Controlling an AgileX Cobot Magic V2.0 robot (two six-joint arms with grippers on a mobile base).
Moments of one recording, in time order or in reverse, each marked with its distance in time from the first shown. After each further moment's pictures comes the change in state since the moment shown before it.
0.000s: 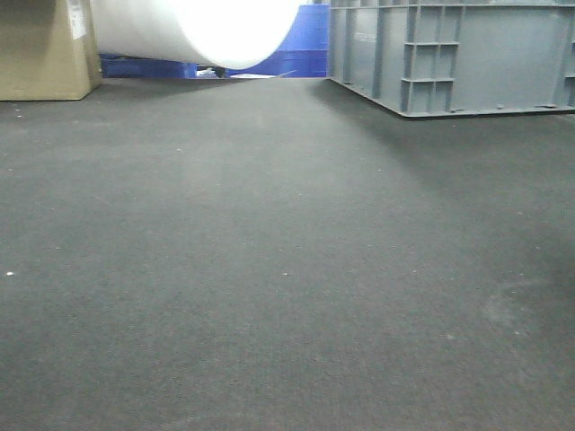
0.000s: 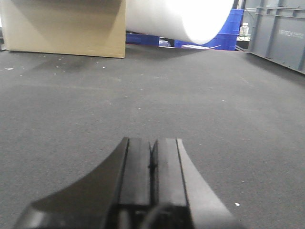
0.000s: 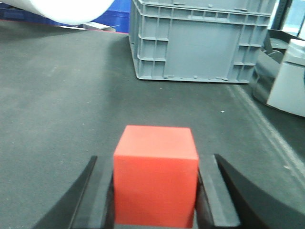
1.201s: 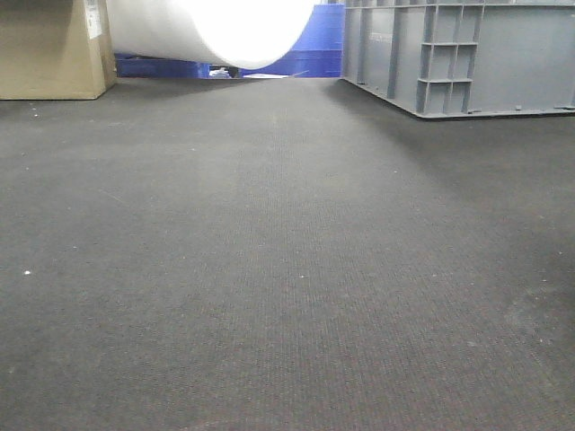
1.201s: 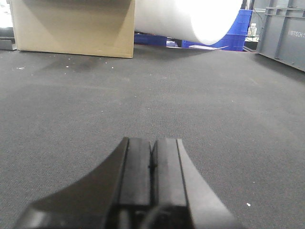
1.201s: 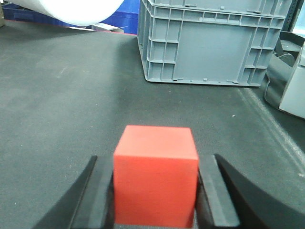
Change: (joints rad) left arm 0.000 0.000 0.000 0.000 0.000 0.000; right arm 0.000 0.000 0.000 0.000 0.003 0.000
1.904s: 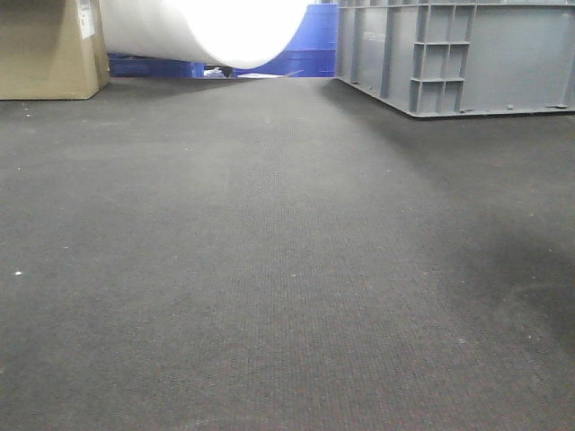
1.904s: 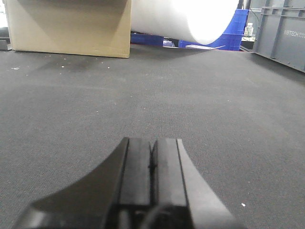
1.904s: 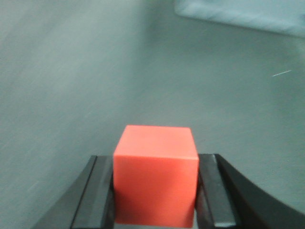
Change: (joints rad) left arm 0.000 0.000 0.000 0.000 0.000 0.000; right arm 0.220 0.571 -0.366 -0.087 0.256 0.022
